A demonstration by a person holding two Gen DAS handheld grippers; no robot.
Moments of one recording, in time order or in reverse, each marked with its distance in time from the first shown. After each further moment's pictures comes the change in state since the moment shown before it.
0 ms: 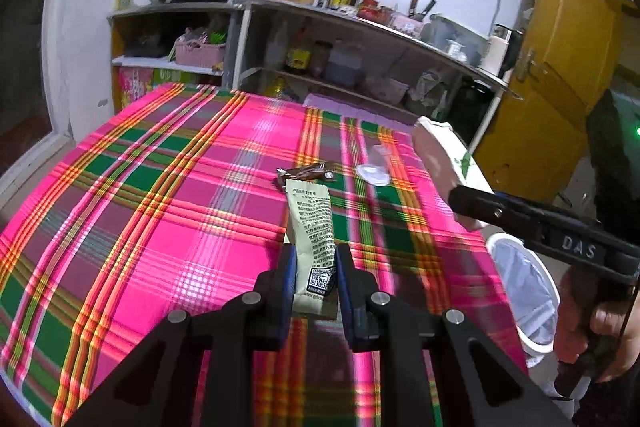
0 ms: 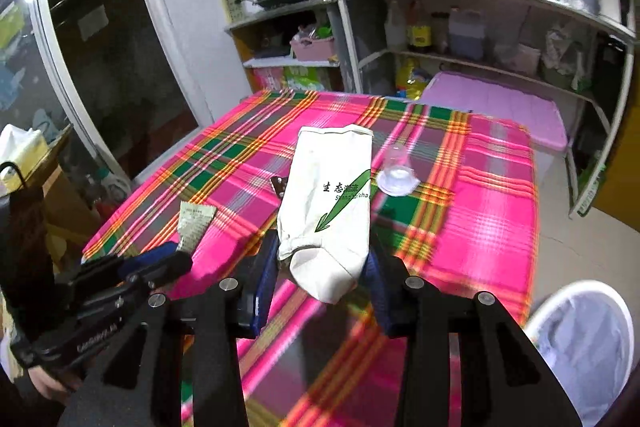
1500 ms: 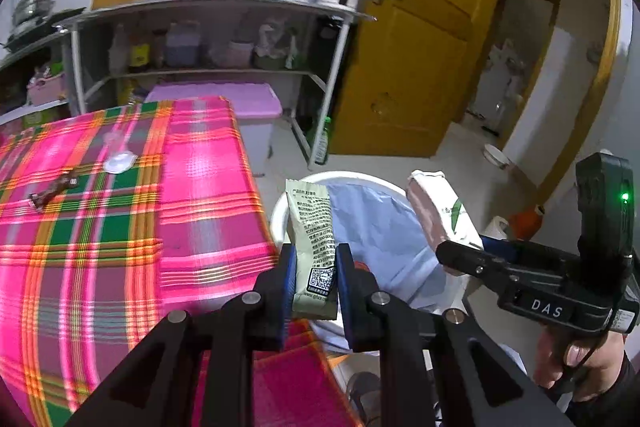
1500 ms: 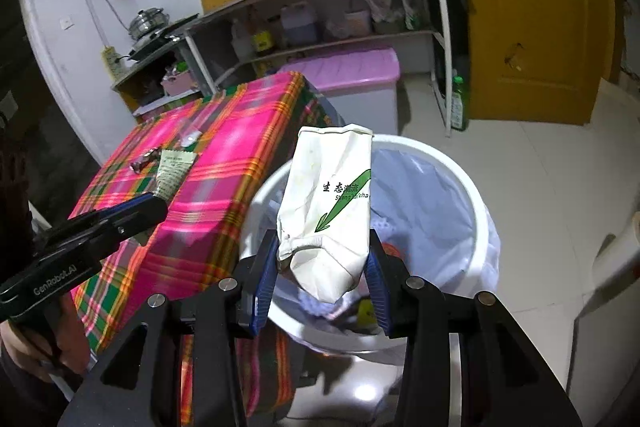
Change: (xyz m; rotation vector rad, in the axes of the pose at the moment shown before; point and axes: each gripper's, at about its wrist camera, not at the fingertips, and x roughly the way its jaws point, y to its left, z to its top) left arm 0.038 -0.228 -0.045 0.309 0.138 -0.320; right arm -0.142 -0.158 -0.137 0.349 -0.026 -0.285
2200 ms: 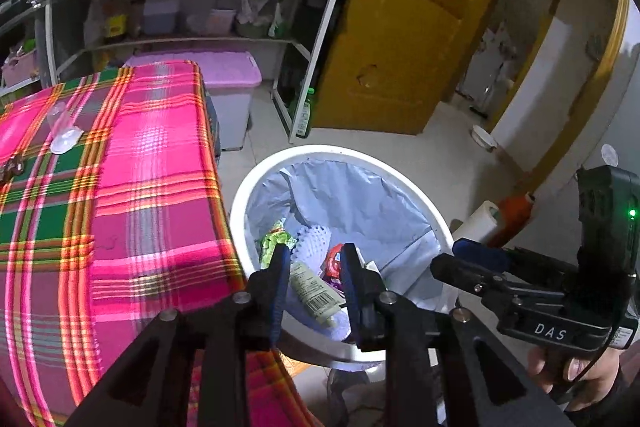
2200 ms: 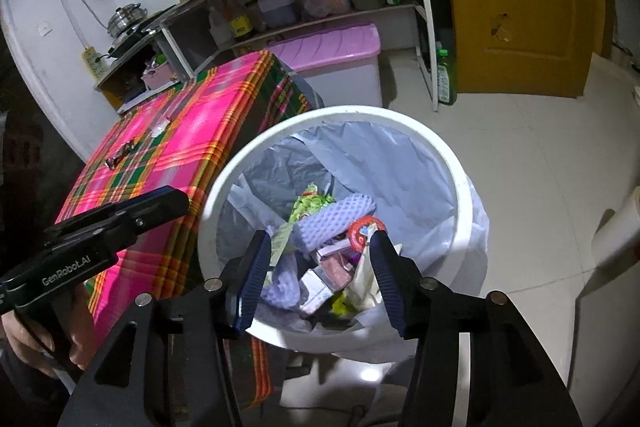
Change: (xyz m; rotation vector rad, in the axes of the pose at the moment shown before) left arm 0.054 -0.003 0.005 -0.028 0.090 -0.063; right arm 0.016 -0.025 -0.004 0.040 0.040 -0.011
